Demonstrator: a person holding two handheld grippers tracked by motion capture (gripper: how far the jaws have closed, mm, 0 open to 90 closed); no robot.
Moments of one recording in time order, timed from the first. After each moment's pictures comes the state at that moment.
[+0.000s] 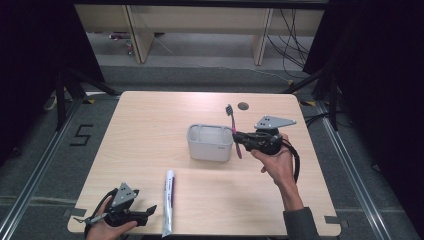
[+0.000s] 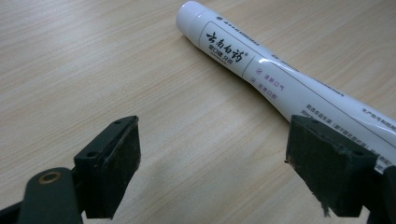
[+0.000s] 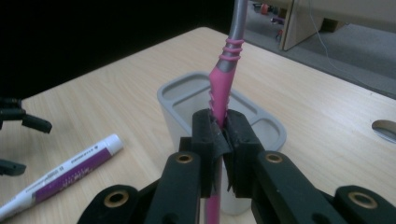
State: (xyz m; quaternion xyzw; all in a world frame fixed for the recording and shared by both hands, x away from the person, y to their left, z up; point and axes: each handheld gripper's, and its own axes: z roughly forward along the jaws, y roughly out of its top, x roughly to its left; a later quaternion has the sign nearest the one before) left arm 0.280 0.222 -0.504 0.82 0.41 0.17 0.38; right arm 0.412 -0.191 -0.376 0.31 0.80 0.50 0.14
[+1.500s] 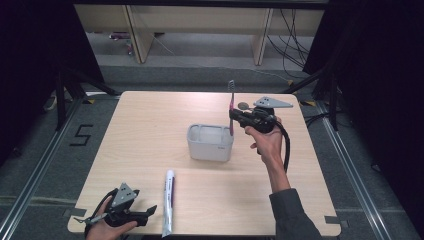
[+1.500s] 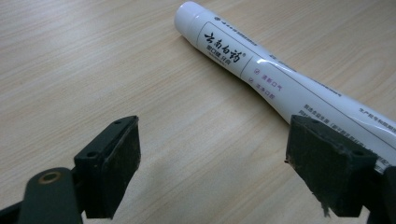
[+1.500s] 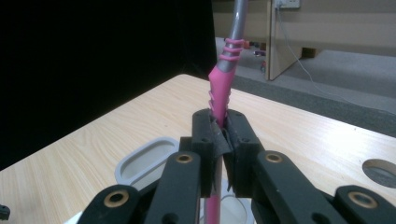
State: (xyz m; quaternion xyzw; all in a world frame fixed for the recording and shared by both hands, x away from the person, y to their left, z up) left arm 0.280 0.221 -0.505 0.82 0.41 0.17 0.38; right arm 0.469 -0.182 -0.372 0.35 0.73 0.56 0.15
